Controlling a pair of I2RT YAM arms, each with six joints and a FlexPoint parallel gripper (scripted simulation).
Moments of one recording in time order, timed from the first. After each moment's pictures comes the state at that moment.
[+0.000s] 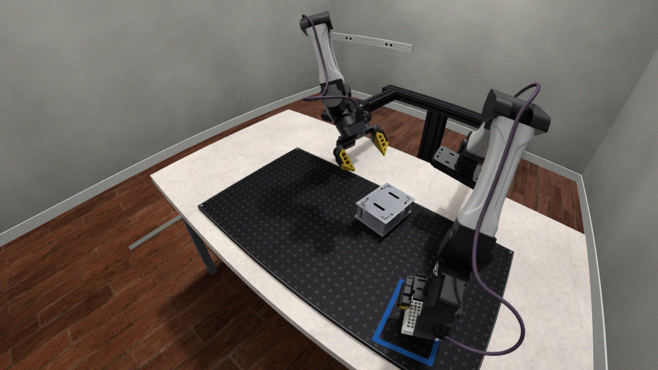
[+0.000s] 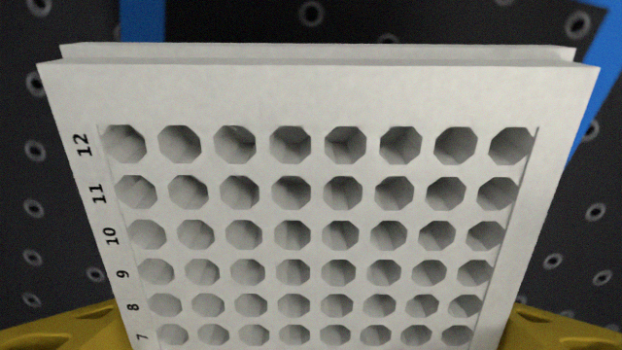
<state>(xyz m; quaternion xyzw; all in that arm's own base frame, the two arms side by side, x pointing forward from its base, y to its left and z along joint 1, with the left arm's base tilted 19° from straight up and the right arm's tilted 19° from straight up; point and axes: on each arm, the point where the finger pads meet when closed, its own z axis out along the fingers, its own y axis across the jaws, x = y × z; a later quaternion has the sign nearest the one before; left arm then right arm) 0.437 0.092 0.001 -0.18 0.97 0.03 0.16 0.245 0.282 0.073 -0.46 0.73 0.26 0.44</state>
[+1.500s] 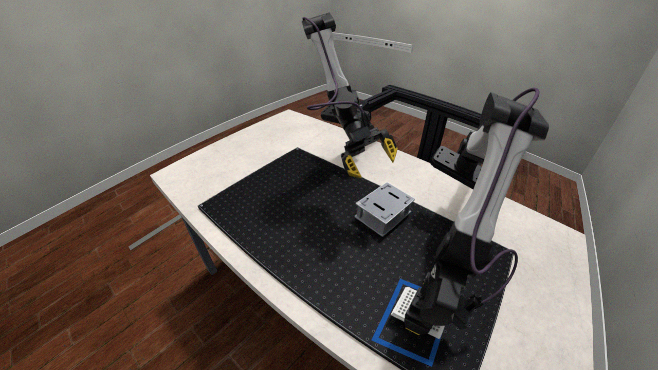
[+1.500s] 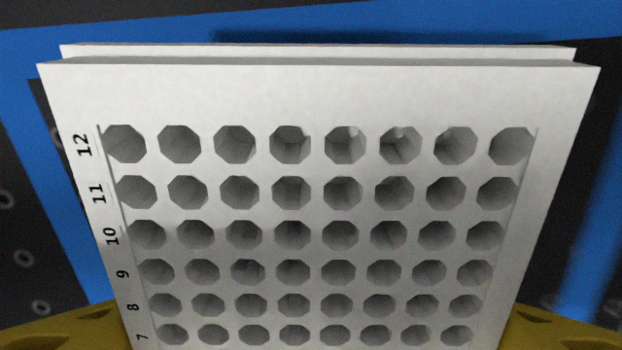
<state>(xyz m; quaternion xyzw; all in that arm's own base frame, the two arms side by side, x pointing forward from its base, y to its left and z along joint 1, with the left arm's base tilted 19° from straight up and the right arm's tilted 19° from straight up) 0.438 0.090 -0.015 -0.73 0.67 -0.07 0.14 0.259 0.315 0.073 -0.39 0.75 0.27 0.47</state>
